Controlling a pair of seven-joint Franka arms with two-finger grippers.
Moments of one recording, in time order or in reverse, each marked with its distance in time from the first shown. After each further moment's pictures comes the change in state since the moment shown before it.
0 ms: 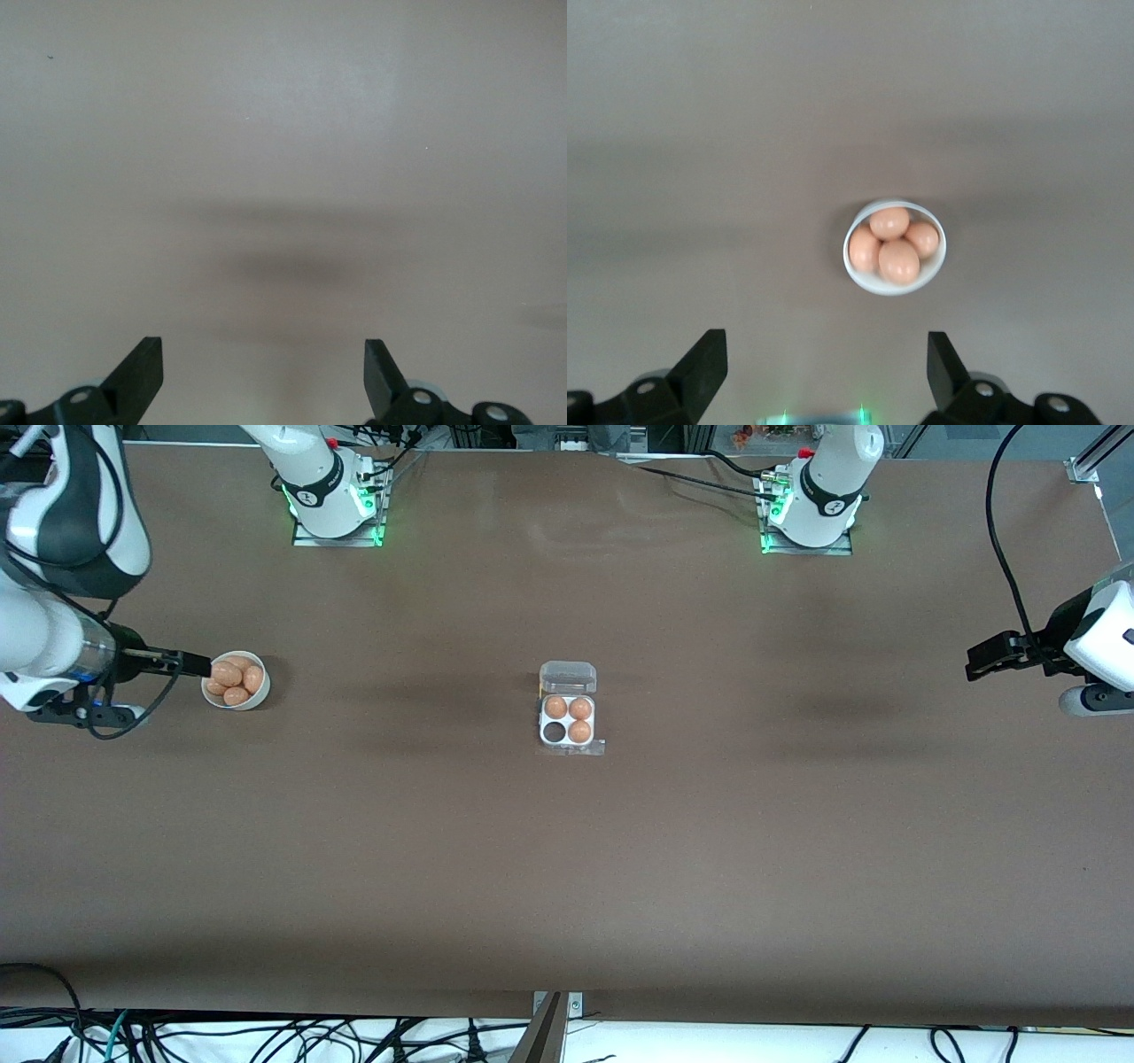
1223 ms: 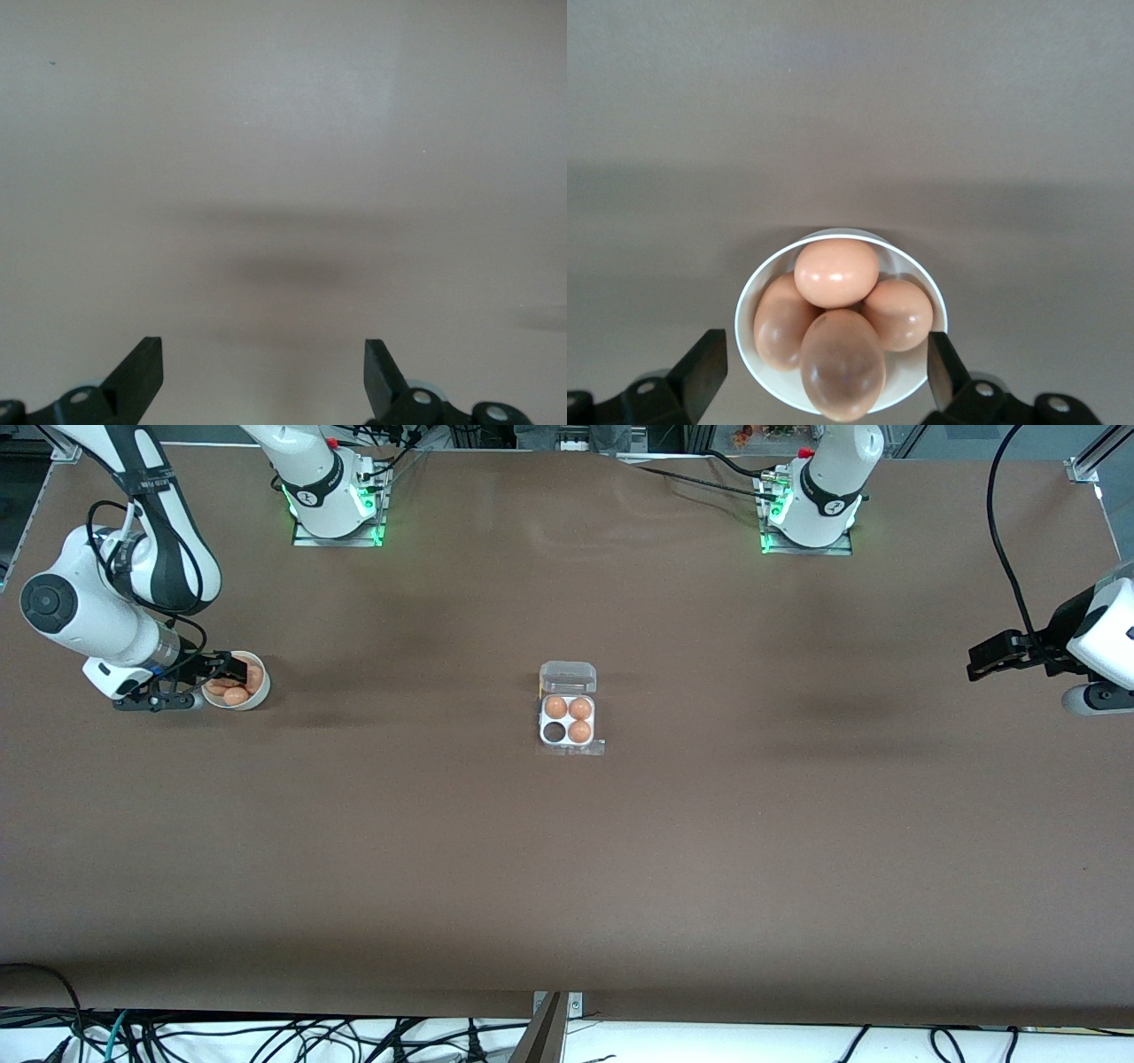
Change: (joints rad) left arm 0.000 0.000 -0.002 0.011 0.000 0.000 0.000; right arm -0.002 0.033 -0.164 -0.470 -0.003 0.608 -0.238
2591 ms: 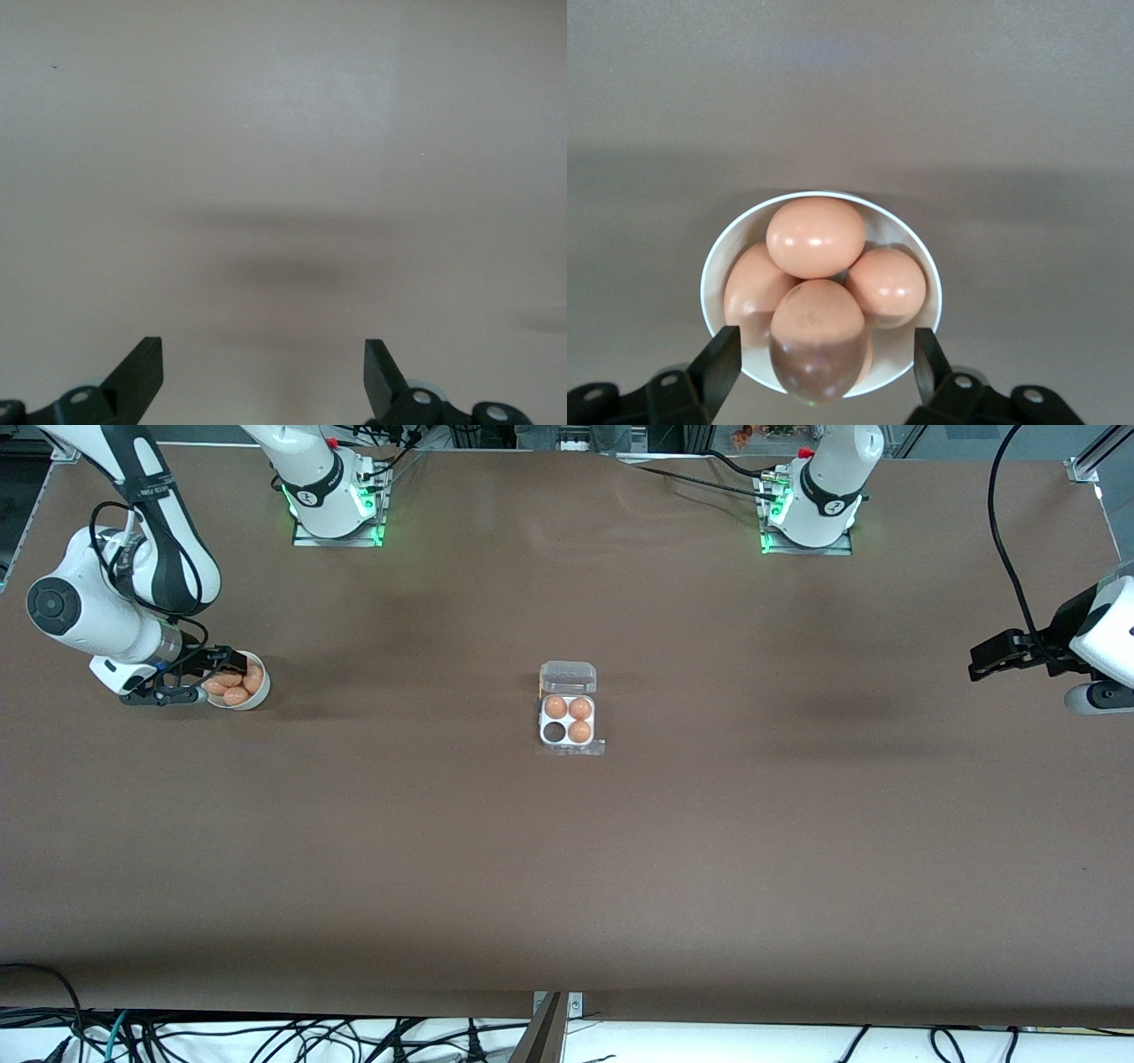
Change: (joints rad) left arm 0.000 0.000 -0.001 0.006 0.000 0.000 0.000; right arm 0.002 0.011 -0.035 -0.032 0.002 0.004 -0.042
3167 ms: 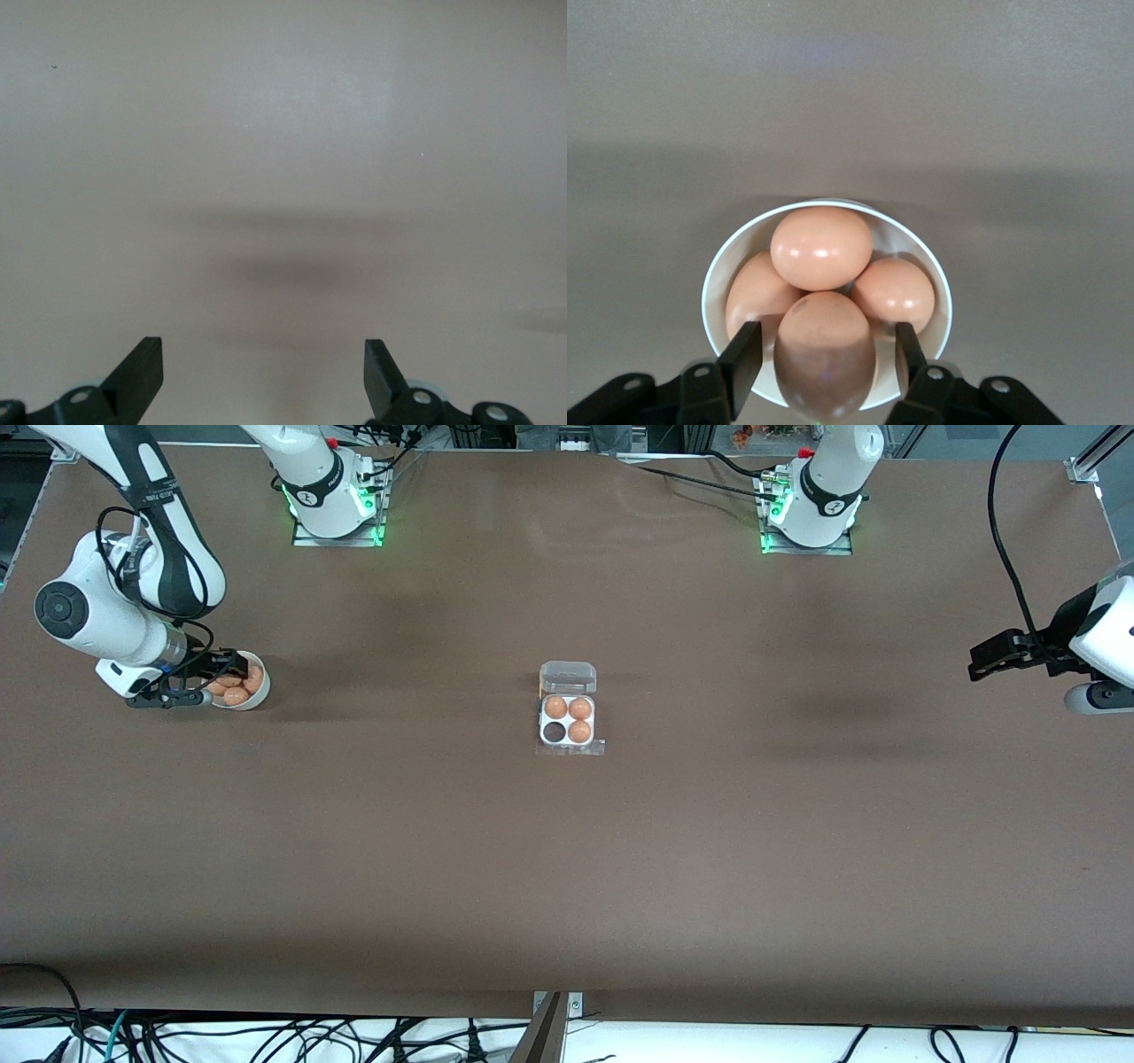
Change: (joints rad) left arm 0.000 0.000 0.000 0.000 0.000 0.000 0.000; right arm 0.001 0.014 0.005 0.000 0.002 0.018 0.001
